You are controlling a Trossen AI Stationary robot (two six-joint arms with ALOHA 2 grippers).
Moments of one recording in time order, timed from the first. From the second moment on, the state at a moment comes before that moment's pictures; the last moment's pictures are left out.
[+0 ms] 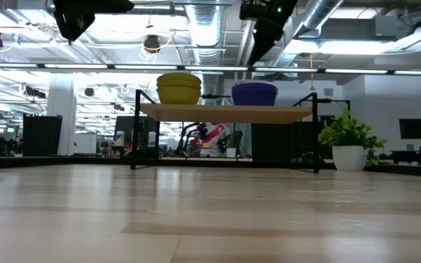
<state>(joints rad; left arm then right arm) -0.67 1.07 0.72 0.05 -0.71 -0.65 -0.40 1.67 1.74 -1.00 0.19 -0.47</state>
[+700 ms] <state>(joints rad) -0.70 0.99 0.72 0.12 -0.67 -0.56 -0.38 1.61 1.74 -1.09 -0.17 -0.19</state>
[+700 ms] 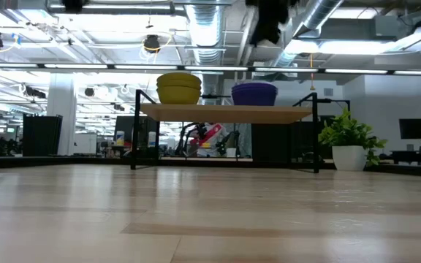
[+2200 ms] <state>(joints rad) -0.84 0.07 0.19 0.29 -0.70 -0.24 0.12 0.45 0.66 -0.24 -0.23 0.16</state>
